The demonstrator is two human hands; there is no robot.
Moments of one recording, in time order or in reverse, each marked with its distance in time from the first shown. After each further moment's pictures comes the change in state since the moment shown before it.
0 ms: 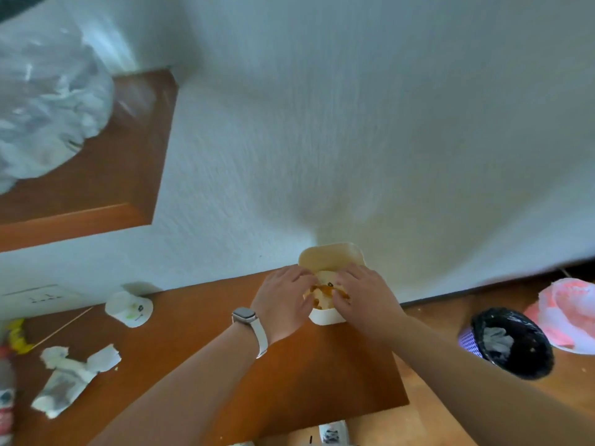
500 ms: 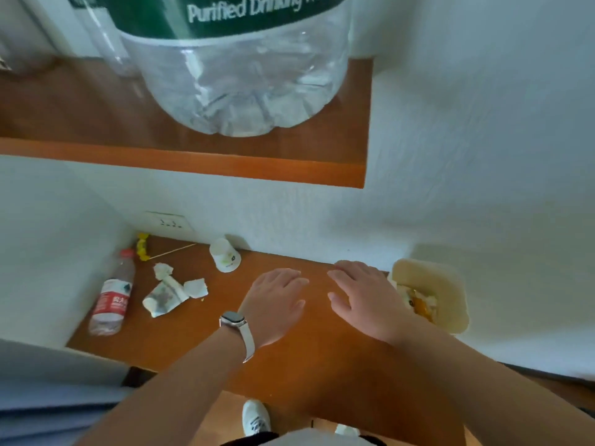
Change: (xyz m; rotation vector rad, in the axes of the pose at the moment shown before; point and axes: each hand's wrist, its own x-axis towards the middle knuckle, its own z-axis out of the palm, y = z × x) left_hand -0.130 -0.073 -0.051 0.143 0.096 -0.350; right_hand 0.049 -0.119 0.031 -0.123 -0.191 -0.459
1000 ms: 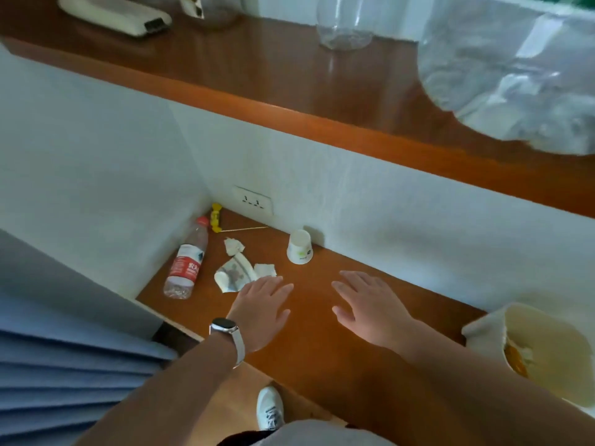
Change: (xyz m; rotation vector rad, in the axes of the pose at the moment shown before) left_hand -0.101 -0.157 0.001 0.042 -0.122 -0.359; right_hand 0.097 -0.119 0.063 -0.177 -0.278 -0.193
